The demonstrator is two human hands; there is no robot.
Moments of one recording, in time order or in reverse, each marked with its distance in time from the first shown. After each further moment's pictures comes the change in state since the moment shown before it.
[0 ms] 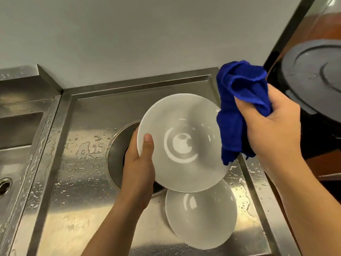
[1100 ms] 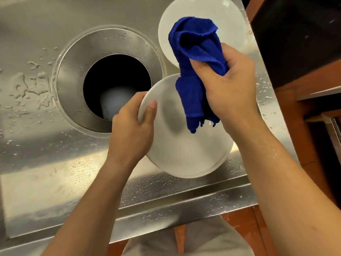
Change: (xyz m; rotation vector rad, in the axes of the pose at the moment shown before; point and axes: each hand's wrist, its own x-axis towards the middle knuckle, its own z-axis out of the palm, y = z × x) left_hand -0.006 -0.139 -0.017 0.784 -0.204 0.180; right_hand -0.091 0.128 0.031 -0.078 -0.080 0.309
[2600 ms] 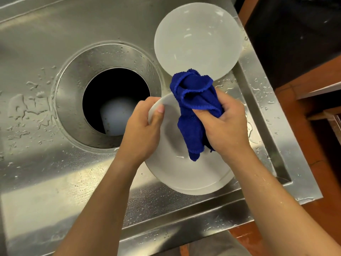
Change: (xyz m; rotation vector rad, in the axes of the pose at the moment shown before) left_hand 0.034 0.000 0.014 -0.076 -0.212 0.069; right_hand -0.028 0.041 0.004 0.202 -0.046 0.000
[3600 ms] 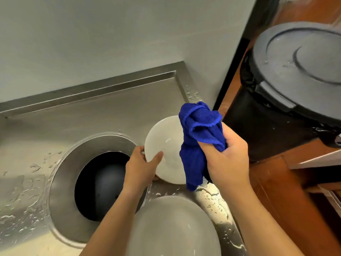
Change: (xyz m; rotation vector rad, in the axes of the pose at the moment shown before) left_hand 0.141 0.035 0.022 -0.134 0.178 -0.342; right_hand 0.127 -0.075 -0.043 0.015 0.096 -0.192
